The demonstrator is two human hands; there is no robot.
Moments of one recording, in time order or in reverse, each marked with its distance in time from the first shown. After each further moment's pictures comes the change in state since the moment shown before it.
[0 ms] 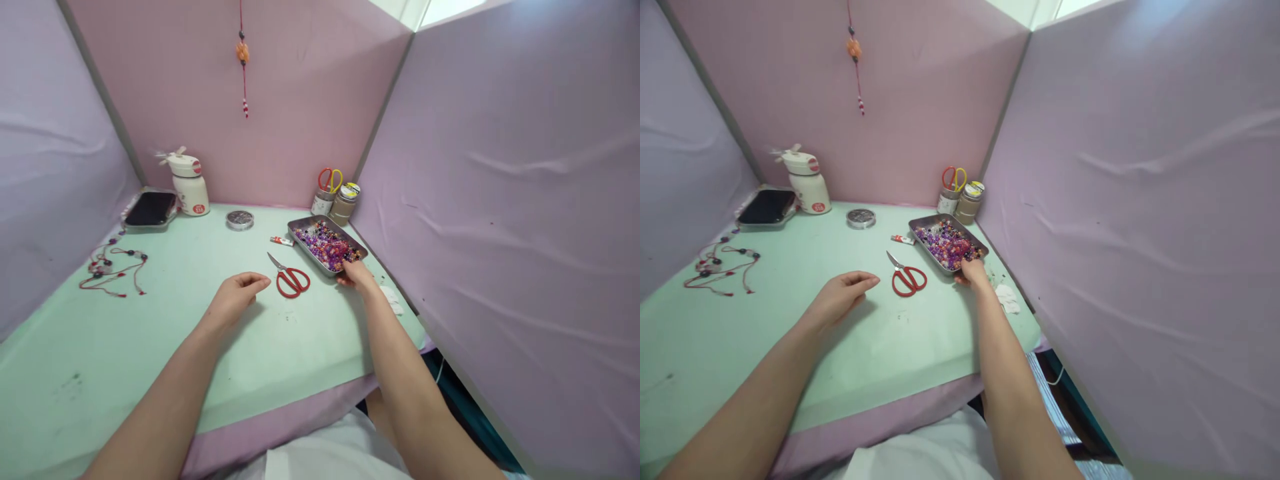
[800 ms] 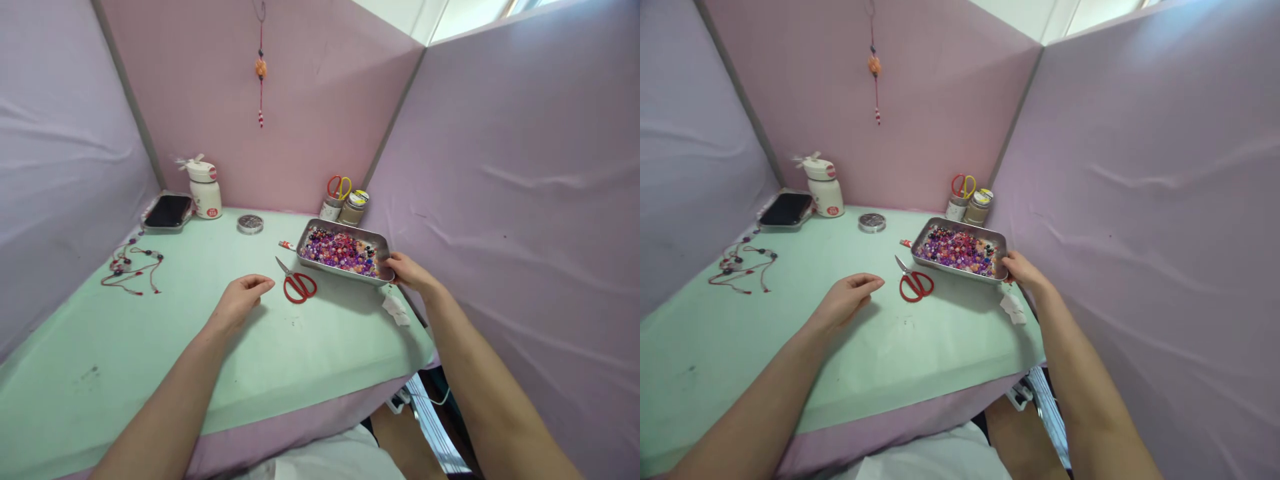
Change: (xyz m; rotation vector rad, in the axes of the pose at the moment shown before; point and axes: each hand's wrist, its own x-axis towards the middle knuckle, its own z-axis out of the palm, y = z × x) left_hand 0.000 0.001 -0.005 -0.059 0.022 0.003; right_hand 0.000 -0.030 -0.108 -0.240 -0.193 -0.273
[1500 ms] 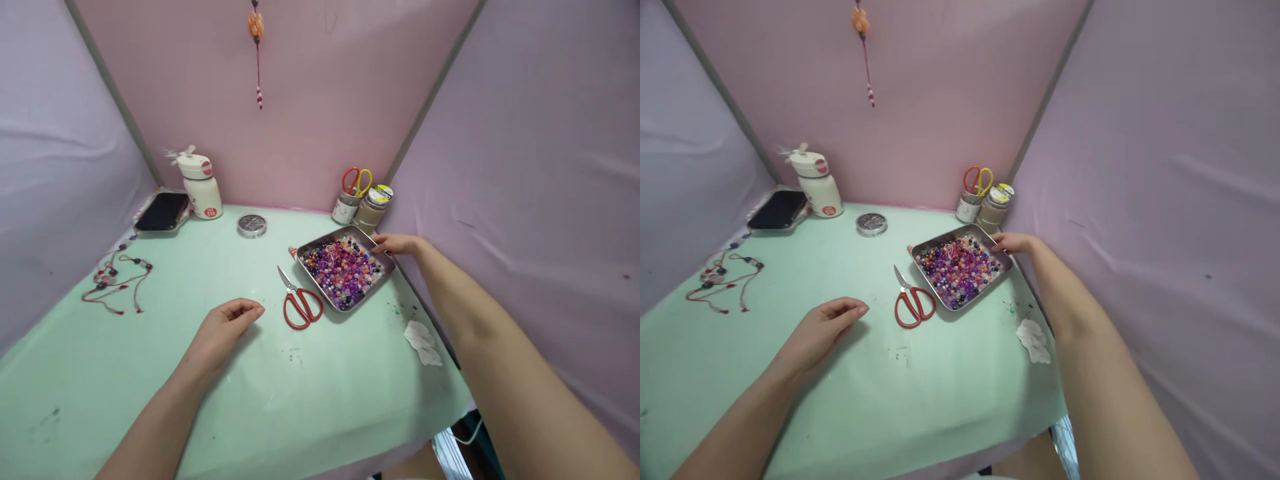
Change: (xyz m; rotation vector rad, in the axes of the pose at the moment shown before) left_hand 0.008 -0.005 -0.004 0.116 0.075 -0.114; right_hand 0.178 -0.015 -0.001 -0.185 -0.538 0.076
